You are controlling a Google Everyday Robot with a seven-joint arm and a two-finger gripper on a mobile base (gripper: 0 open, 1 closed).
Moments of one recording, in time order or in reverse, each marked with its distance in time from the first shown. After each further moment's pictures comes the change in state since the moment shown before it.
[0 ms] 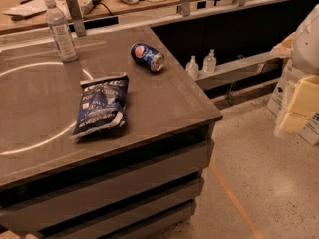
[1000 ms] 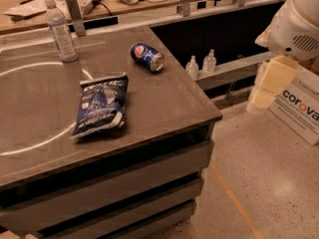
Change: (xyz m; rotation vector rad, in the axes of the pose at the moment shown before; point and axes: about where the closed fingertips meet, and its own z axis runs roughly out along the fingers) arm -0.031 -0.044 0.020 0.009 -0.056 0.073
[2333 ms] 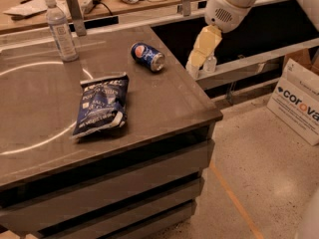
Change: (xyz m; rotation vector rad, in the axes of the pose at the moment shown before) arm -0.104 -0.104 0.071 0.006 -0.076 0.123
